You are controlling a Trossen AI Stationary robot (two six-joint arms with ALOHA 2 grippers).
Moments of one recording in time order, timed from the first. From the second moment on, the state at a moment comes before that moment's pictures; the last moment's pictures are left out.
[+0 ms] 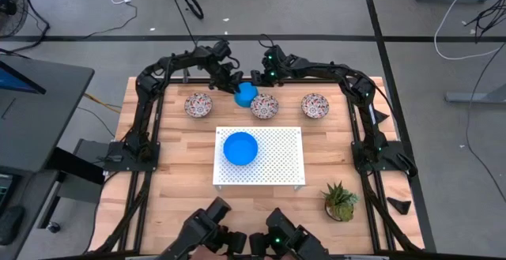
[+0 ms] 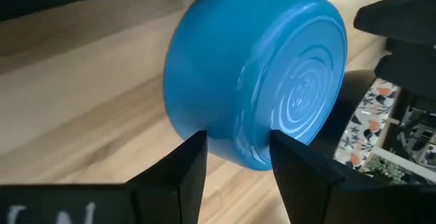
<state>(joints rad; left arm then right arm) 0.88 2.23 1.65 -0.74 0.64 -0.46 -0.72 2.17 1.57 -0.26 -0.42 0.72</state>
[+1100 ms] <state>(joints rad) 0.86 2.22 1.65 -0.67 0.72 -0.53 -0.72 2.17 1.57 -0.29 -0.52 0.68</state>
